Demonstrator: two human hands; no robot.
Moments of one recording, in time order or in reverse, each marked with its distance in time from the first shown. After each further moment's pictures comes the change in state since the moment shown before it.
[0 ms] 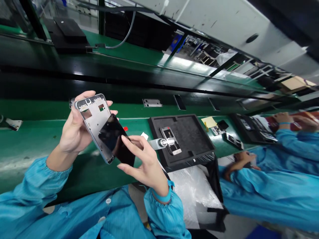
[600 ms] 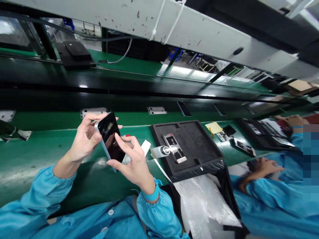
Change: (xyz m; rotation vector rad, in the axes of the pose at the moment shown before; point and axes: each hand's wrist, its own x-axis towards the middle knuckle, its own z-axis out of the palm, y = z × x) left_hand 0.006 -0.007 -0.013 0.341 -0.268 0.225; right_hand 0.026 0.010 0.039 0.121 0.134 0.016
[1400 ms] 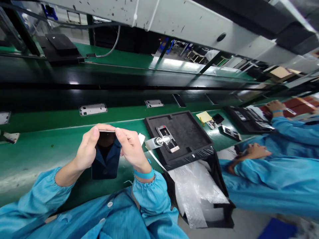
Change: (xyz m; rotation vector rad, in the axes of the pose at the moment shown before) left_hand -0.018 -0.008 0.039 0.116 0.105 -0.140; right_hand 0.028 -0.005 0.001 0.446 0.087 0.334
